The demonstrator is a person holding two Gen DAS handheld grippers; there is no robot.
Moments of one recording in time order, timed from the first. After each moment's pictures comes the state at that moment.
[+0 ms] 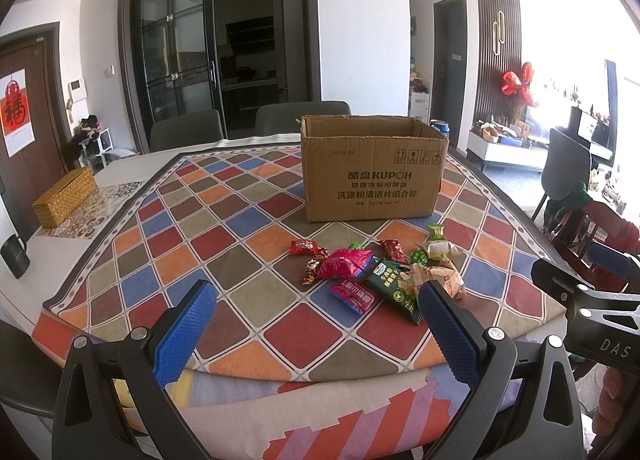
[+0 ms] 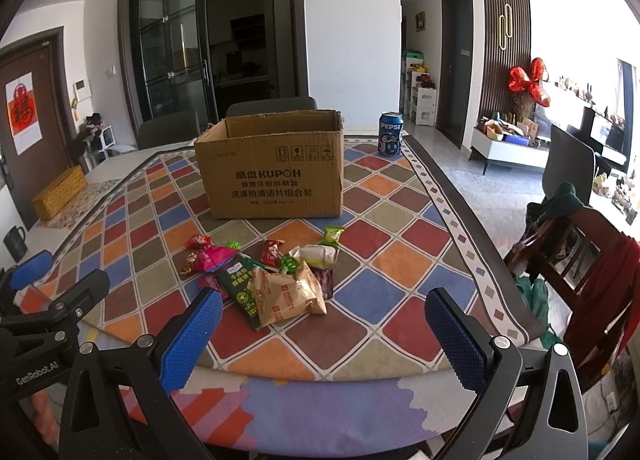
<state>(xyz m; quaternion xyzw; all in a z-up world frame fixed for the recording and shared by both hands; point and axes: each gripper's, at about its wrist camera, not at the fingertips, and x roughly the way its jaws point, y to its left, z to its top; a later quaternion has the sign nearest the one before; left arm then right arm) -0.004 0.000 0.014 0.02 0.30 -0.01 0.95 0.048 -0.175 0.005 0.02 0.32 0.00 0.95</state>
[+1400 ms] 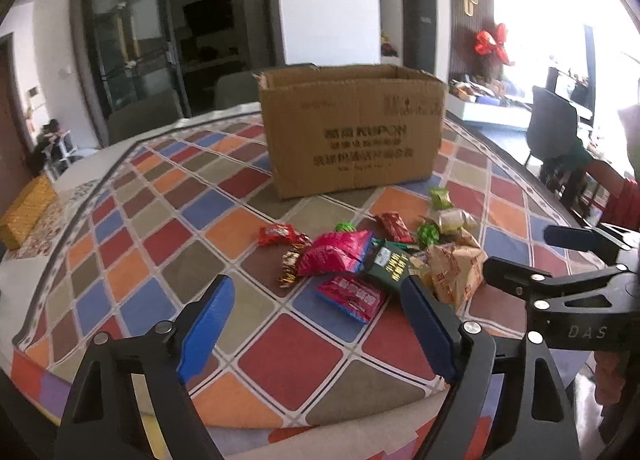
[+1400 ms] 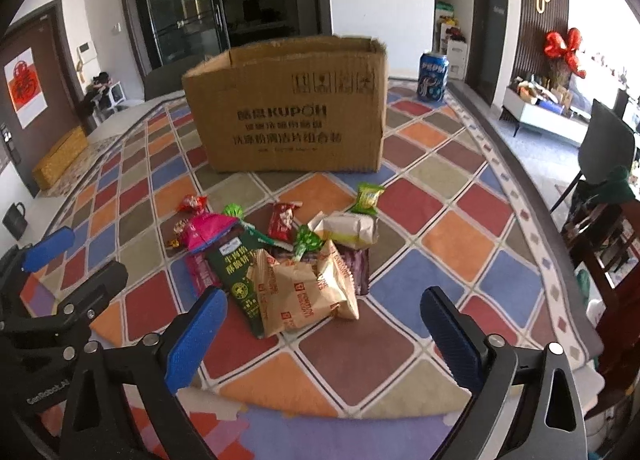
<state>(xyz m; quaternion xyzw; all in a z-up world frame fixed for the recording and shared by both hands) 0.075 -0.009 -0.046 0.06 0.36 -0.08 0.93 0.135 -0.158 -0.058 0.02 0.42 0.05 0.91</state>
